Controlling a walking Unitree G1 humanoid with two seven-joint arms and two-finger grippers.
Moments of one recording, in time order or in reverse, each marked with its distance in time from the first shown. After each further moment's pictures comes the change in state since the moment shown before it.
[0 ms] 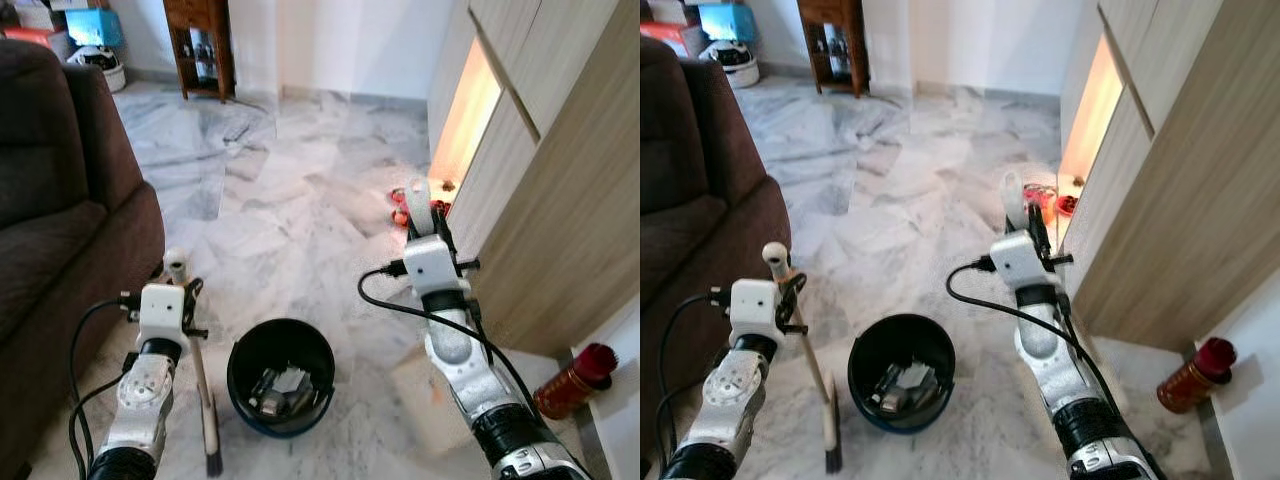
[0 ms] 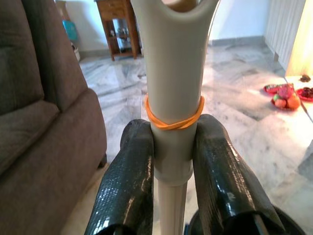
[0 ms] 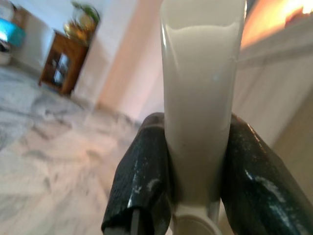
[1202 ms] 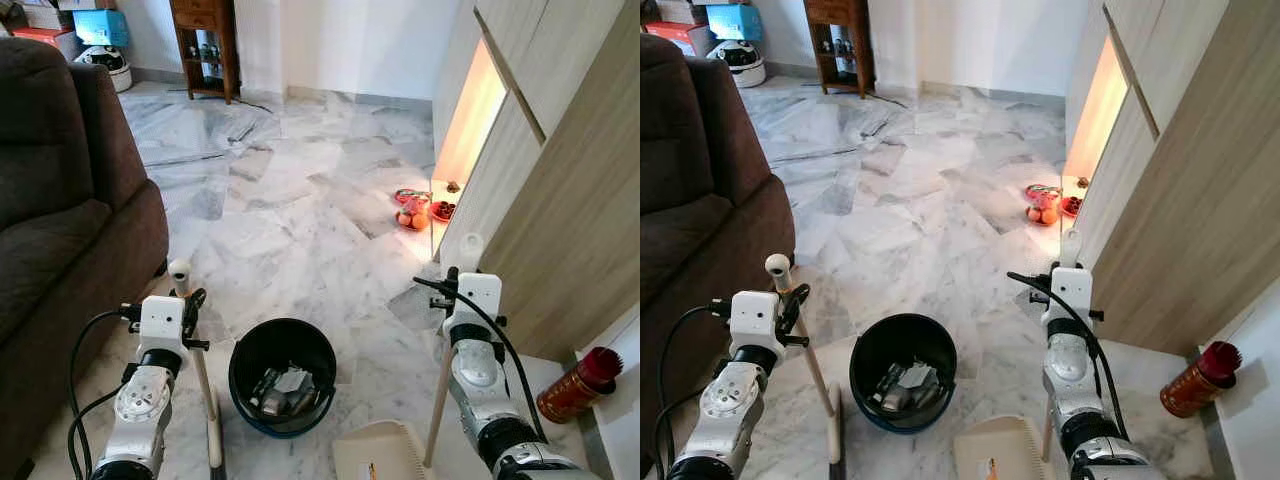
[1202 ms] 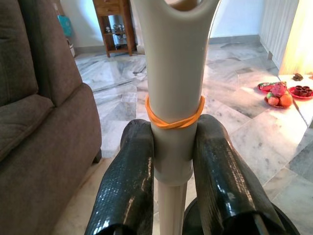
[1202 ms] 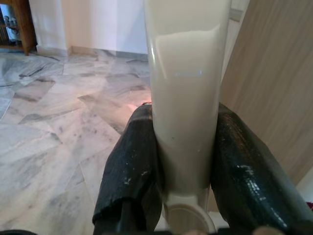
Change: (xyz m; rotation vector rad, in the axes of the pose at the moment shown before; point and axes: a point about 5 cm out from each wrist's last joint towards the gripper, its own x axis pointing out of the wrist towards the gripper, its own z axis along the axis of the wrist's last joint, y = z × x) left arm -0.007 -0.002 -0.003 -0.021 0.003 -0.030; right arm -0.024 -0.013 -0.060 0.271 0.335 -0.106
